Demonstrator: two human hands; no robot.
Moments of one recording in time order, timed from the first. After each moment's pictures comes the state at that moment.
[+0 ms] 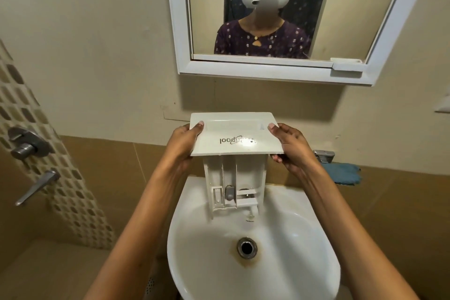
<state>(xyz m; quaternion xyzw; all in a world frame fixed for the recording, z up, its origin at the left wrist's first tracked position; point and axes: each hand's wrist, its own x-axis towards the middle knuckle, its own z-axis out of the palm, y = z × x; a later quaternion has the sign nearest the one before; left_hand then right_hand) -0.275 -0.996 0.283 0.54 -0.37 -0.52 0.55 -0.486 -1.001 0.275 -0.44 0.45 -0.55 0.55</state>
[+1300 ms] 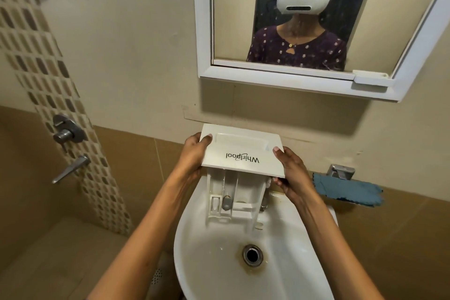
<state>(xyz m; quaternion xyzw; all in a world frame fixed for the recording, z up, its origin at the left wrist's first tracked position) -0.276 -0.995 0.258 0.54 -0.36 -0.49 0.58 -0.479 -1.005 0.232 -0.40 0.45 -0.52 0.61</state>
